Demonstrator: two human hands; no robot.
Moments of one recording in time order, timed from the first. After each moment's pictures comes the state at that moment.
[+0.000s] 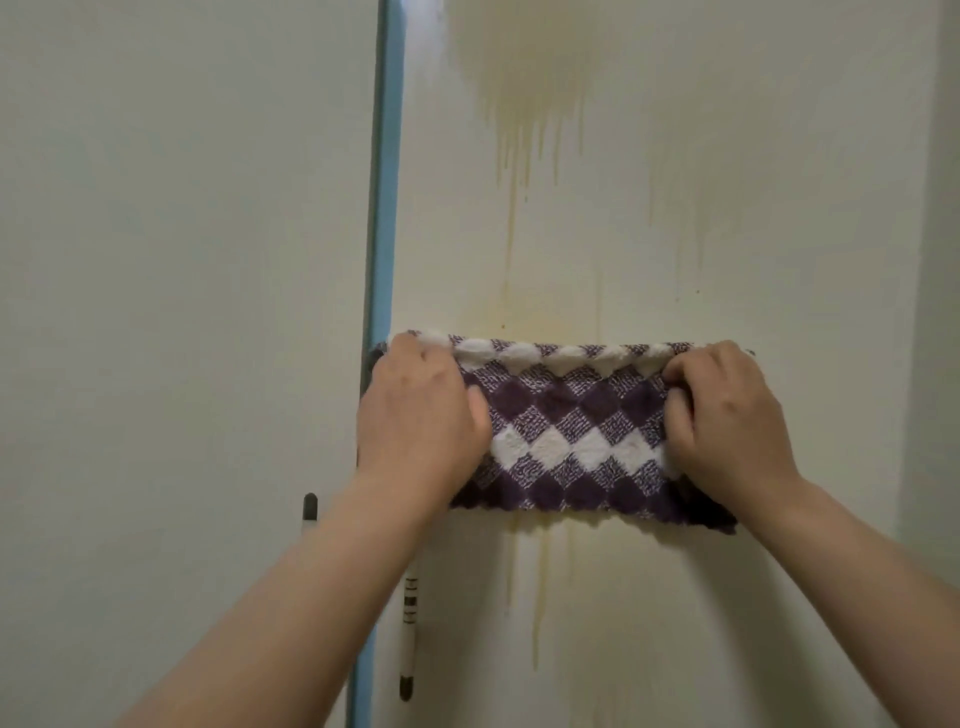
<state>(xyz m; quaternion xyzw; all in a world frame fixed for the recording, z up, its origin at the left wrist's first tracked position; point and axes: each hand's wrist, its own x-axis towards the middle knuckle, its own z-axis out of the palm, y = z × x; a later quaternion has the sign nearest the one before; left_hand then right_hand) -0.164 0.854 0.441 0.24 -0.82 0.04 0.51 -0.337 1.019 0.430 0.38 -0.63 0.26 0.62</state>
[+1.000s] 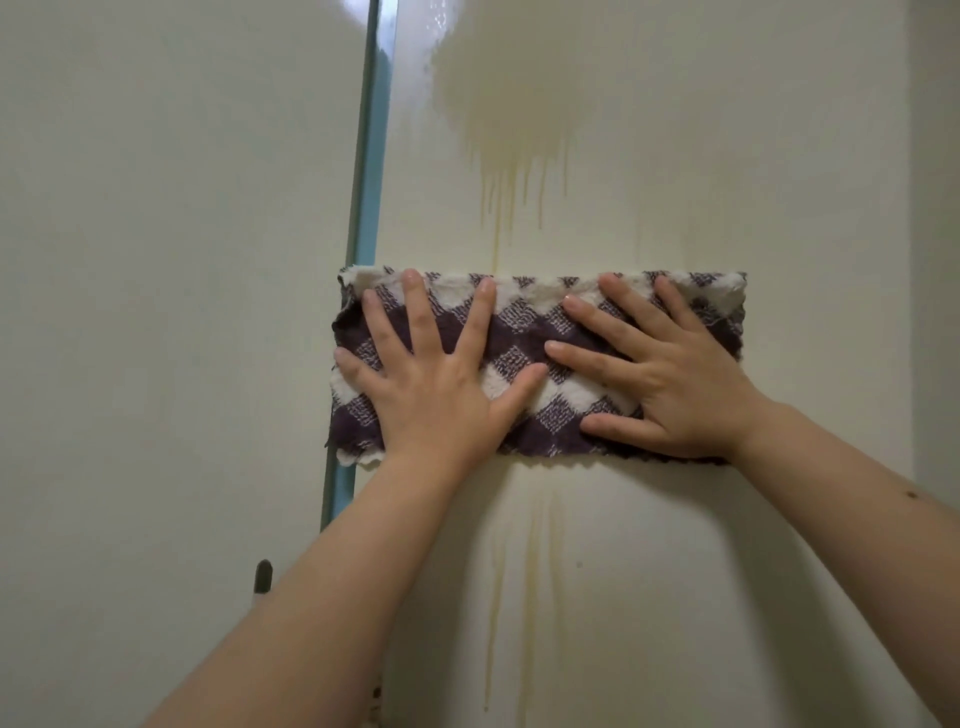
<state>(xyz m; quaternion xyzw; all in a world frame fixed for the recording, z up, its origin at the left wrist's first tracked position) -0.230 0.837 0.470 0.23 -0.75 0.06 0.62 -0.352 1.011 0.514 0.50 -0.57 -0.09 0.64</state>
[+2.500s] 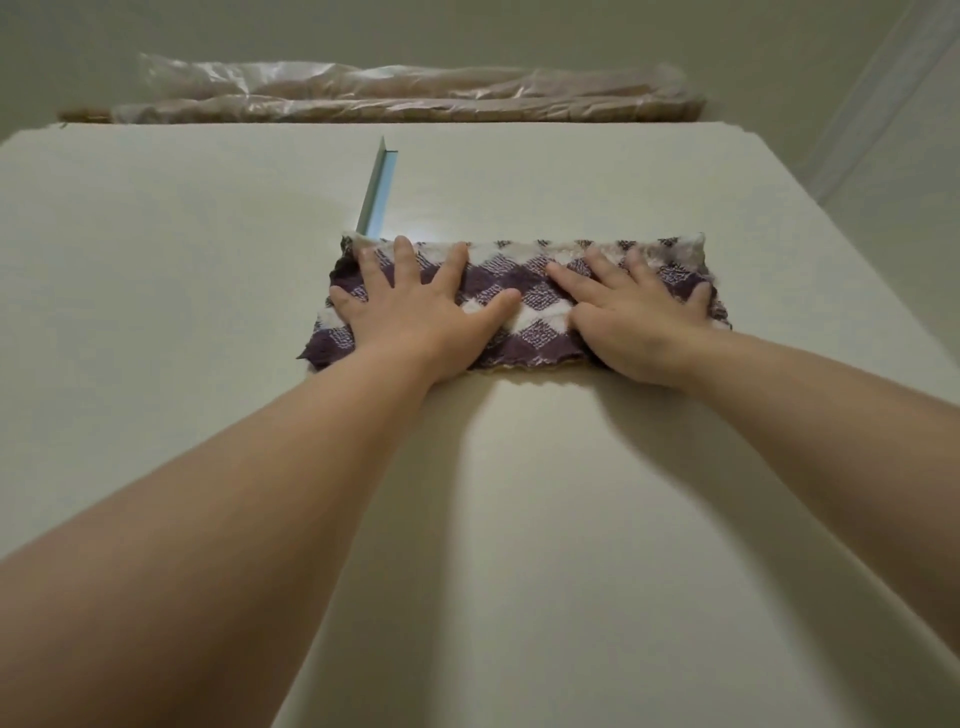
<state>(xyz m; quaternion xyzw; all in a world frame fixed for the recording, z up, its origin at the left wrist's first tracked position) -0.225 0.821 0.793 0.19 -0.73 0.10 0.65 -0.321 0.973 0.791 0.34 -0.73 0.22 0.56</state>
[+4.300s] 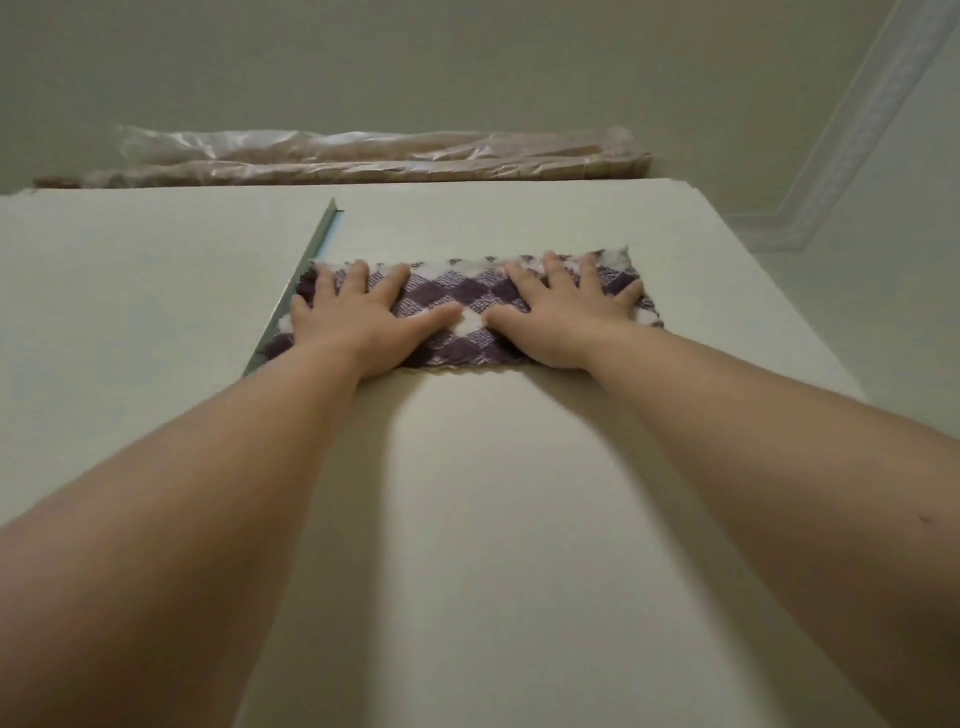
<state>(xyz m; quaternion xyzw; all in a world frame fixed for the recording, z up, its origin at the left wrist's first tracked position) -0.236 0.834 0.852 0.20 -0.71 0.12 0.67 -0.339 0.991 0.858 0.30 -0.70 0.22 0.61</state>
